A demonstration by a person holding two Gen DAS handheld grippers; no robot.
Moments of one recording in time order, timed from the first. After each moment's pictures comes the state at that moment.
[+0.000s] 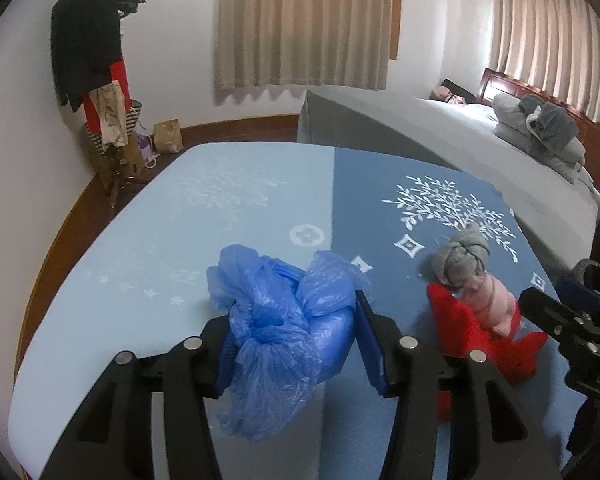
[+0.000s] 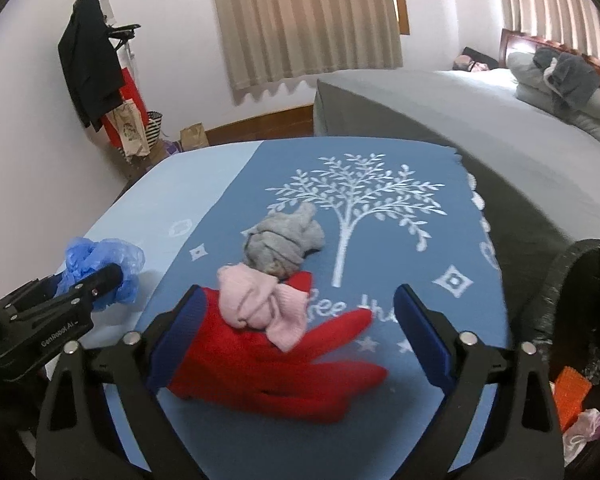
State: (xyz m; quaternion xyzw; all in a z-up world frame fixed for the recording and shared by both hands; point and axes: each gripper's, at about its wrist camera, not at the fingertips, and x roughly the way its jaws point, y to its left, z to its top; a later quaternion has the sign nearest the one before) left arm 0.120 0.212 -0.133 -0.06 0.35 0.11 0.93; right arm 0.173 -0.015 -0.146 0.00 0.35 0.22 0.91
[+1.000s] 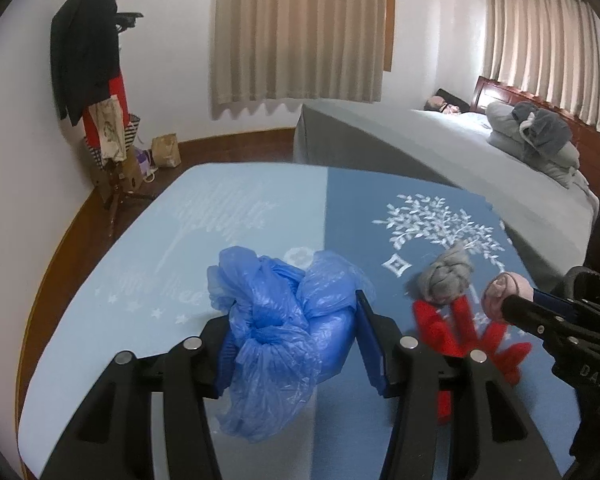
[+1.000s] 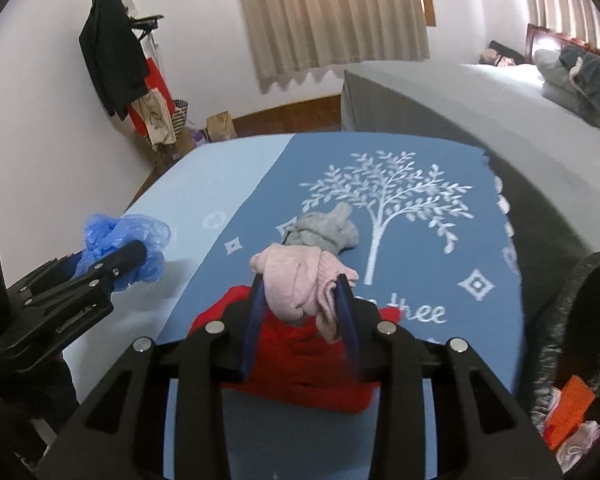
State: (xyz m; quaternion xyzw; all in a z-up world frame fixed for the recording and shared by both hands) left arm 0.113 0.200 -0.111 -0.05 0.32 0.10 0.94; right arm 0.163 -0.019 -0.125 0.01 0.37 0.26 0.89
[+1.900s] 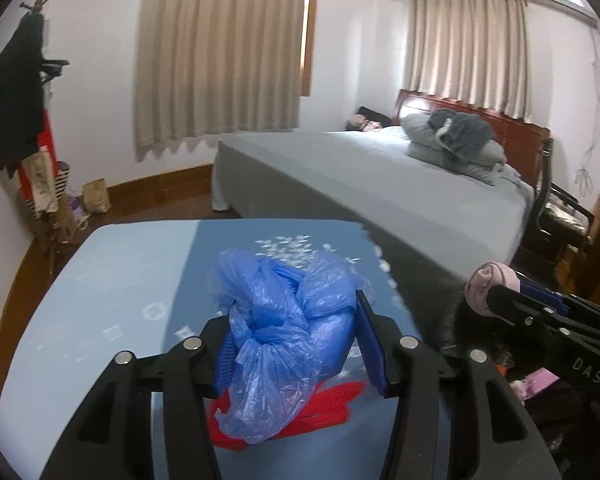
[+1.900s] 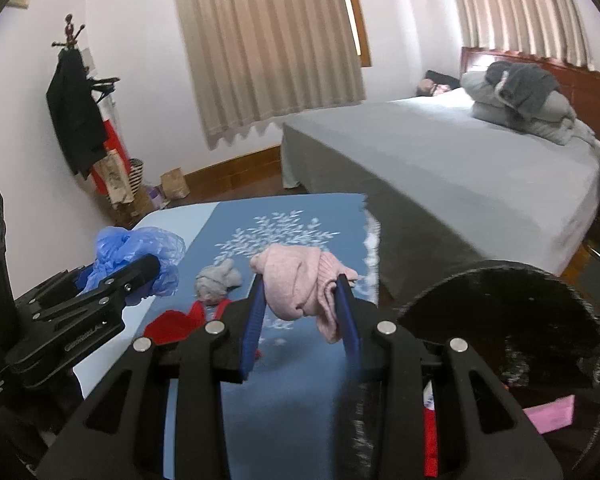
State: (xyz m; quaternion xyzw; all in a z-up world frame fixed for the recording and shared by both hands) left arm 0.116 0.069 -0.057 -0.02 0.27 -0.04 0.96; right arm 0.130 -0.153 -0.067 0.04 0.30 0.17 0.94
